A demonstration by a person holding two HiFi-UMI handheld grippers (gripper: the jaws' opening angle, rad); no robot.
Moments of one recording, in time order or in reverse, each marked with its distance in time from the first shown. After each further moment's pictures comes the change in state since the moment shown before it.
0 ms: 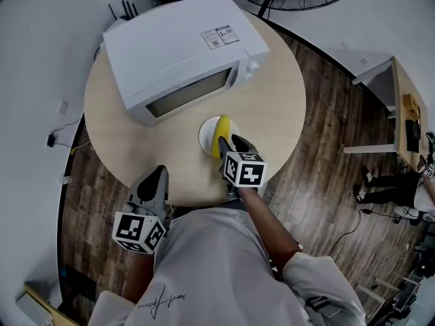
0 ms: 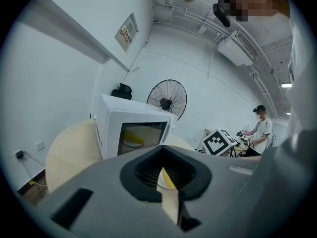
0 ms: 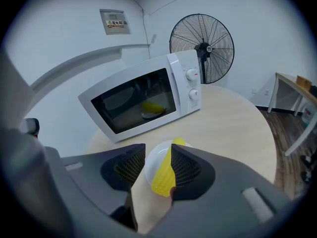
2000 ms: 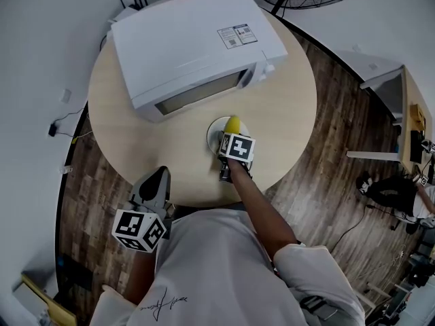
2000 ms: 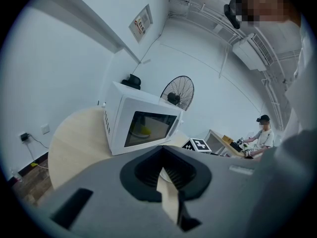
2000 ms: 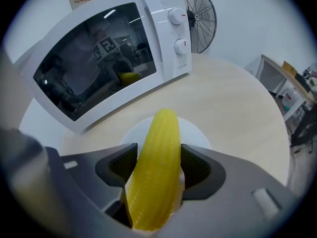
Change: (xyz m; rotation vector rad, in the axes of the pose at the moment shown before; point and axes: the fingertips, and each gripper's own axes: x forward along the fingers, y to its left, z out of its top) left arm 0.004 0.031 -0.019 -0.129 0.066 0.047; right arm 0.098 -0.041 -0.055 0.146 0.246 -0.207
